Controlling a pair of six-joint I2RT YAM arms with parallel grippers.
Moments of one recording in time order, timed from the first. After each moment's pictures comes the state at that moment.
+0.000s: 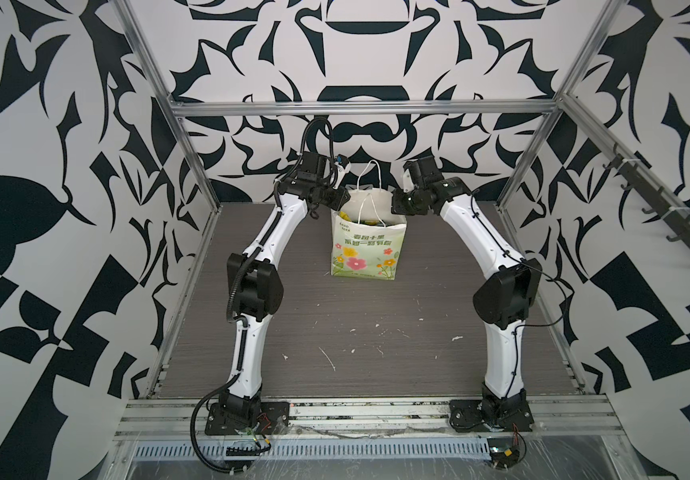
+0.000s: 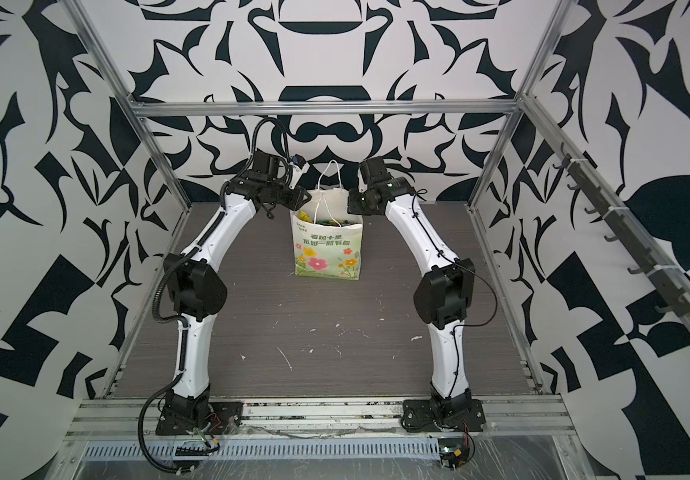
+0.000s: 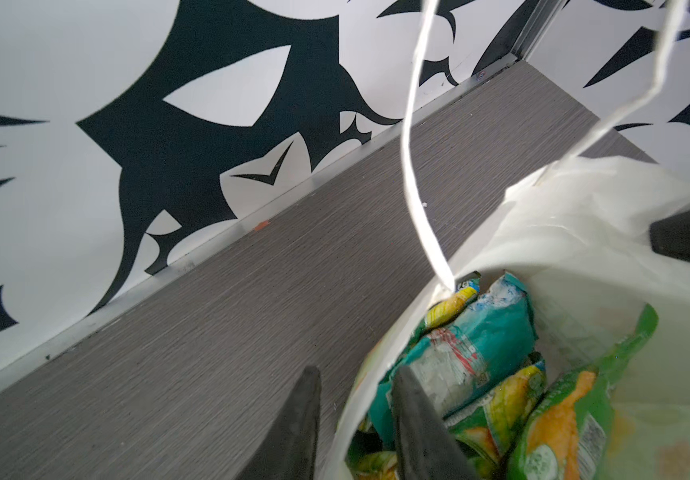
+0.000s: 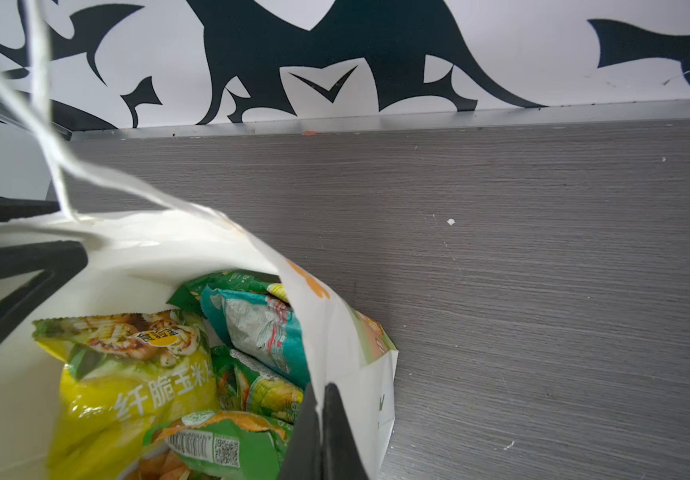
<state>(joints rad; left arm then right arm) -0.36 2.24 2.32 -0.76 0.33 0.17 0.38 2.09 2.21 -0.93 -0.09 0.35</state>
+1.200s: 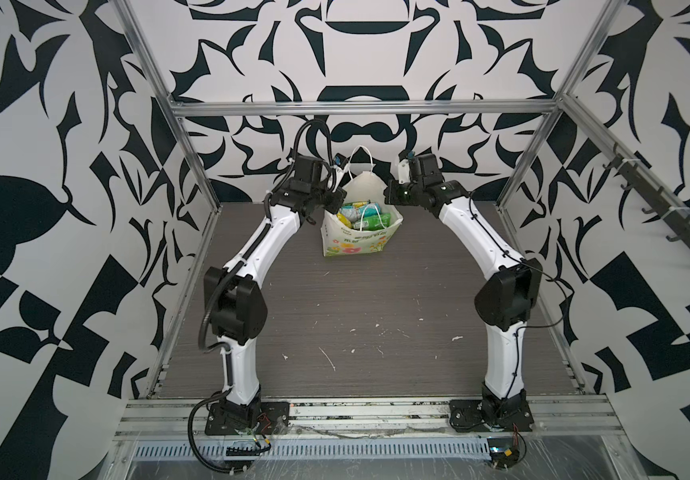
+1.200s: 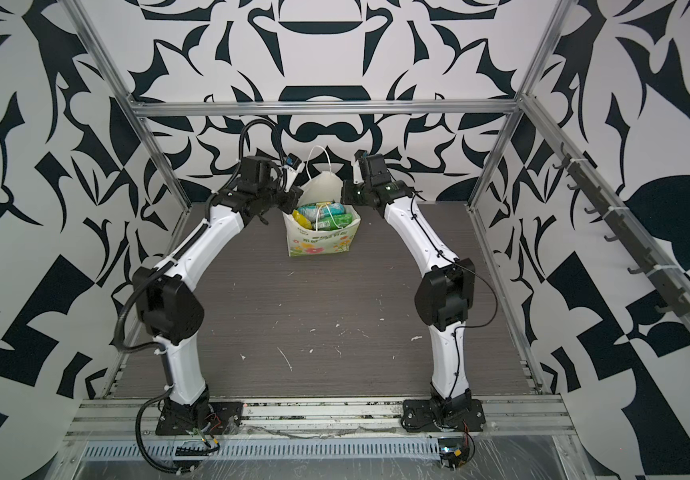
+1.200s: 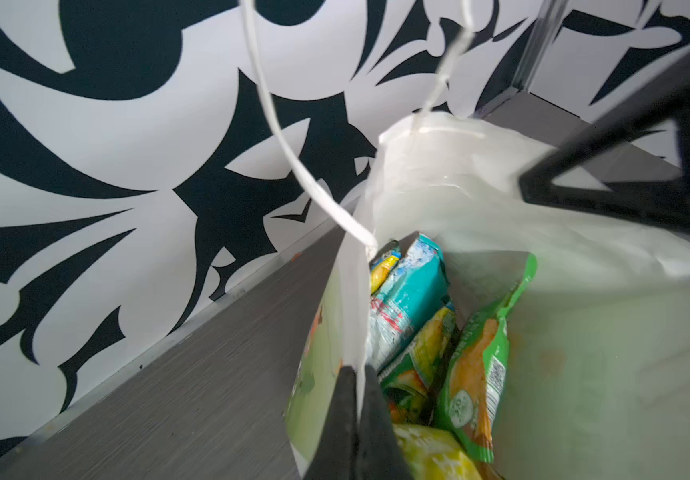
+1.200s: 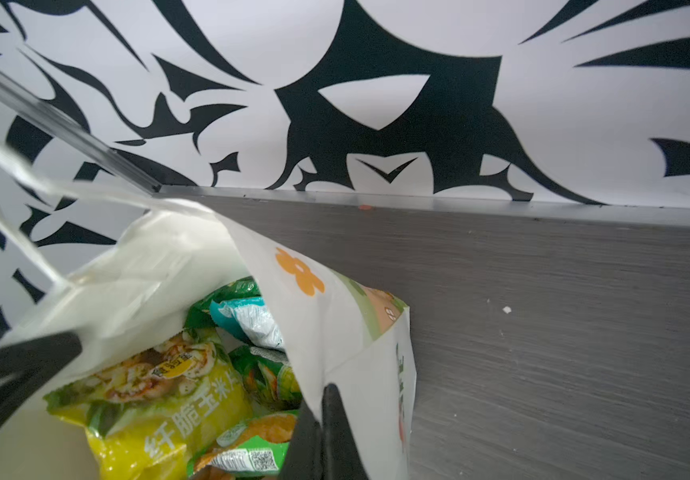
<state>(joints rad) -0.43 1.87 1.81 -0.46 0.23 0.26 0.38 2.02 2.06 -0.64 -0.20 0.35</state>
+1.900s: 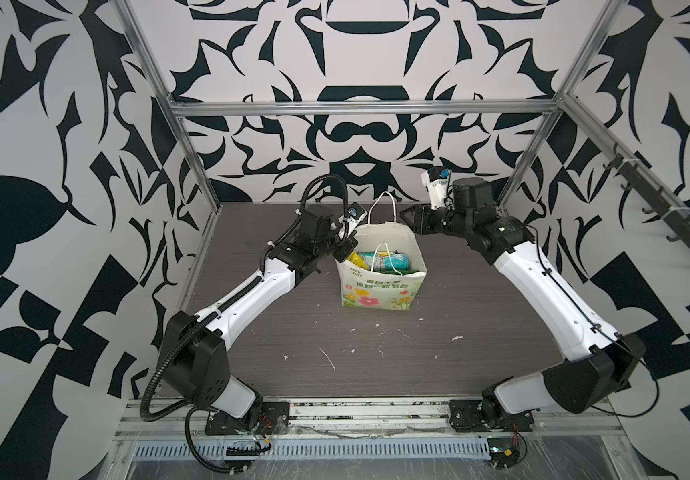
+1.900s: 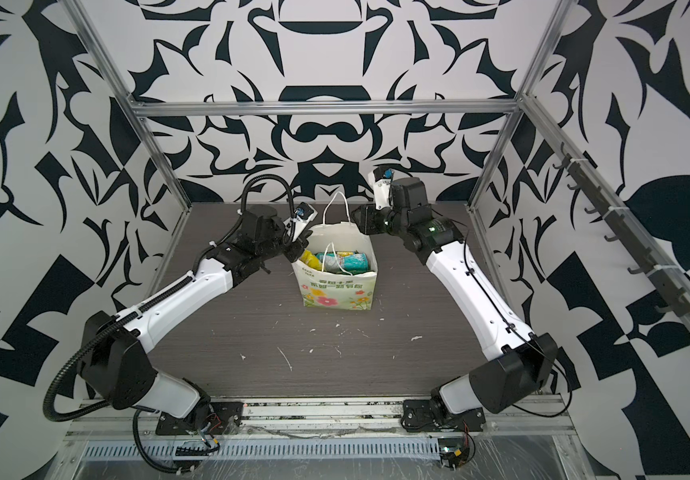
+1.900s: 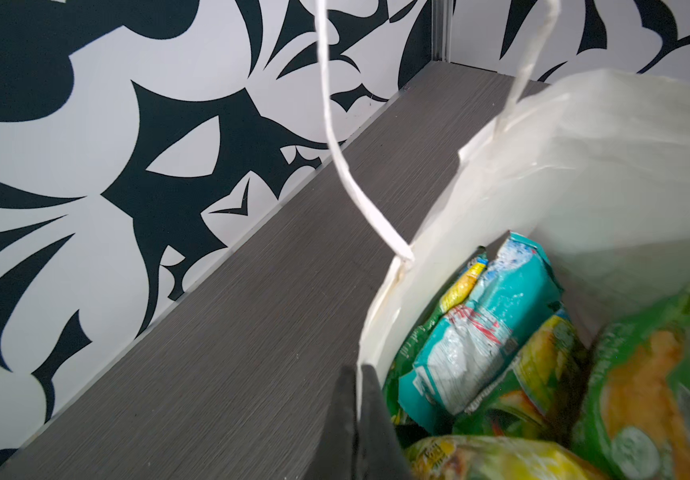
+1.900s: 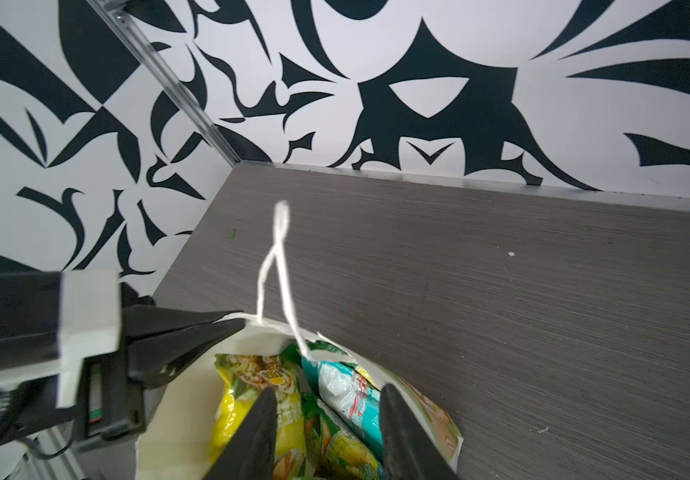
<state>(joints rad) -0.58 1.51 1.27 -0.20 0.13 0.33 0.41 1.45 1.58 -0.64 -0.29 0.29</state>
